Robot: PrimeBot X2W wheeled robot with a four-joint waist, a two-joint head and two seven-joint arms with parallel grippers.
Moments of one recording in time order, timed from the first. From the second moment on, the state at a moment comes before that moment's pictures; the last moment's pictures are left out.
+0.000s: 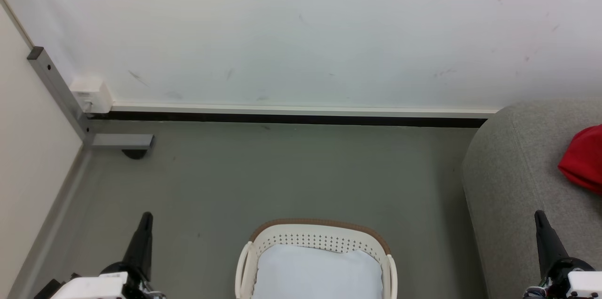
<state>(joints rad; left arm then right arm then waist) -0.10 0.05 0.12 0.25 -1.61 -0.13 0.11 -0.10 -0.05 -0.11 0.24 1.62 0.13 0.11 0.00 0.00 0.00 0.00</state>
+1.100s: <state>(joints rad) -0.10 0.05 0.11 0.25 -1.61 -0.13 0.11 -0.10 -0.05 -0.11 0.24 1.62 0.13 0.11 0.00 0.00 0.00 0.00</state>
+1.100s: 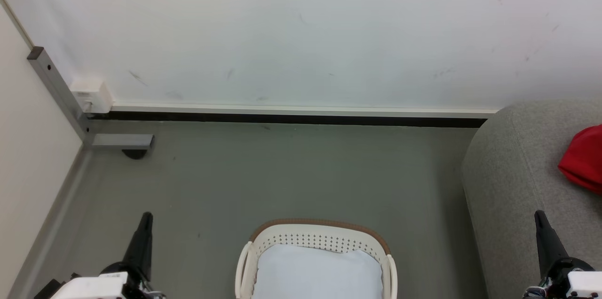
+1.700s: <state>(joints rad) -0.10 0.05 0.11 0.25 -1.61 -0.13 0.11 -0.10 -0.05 -0.11 0.24 1.62 0.13 0.11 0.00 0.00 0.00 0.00</state>
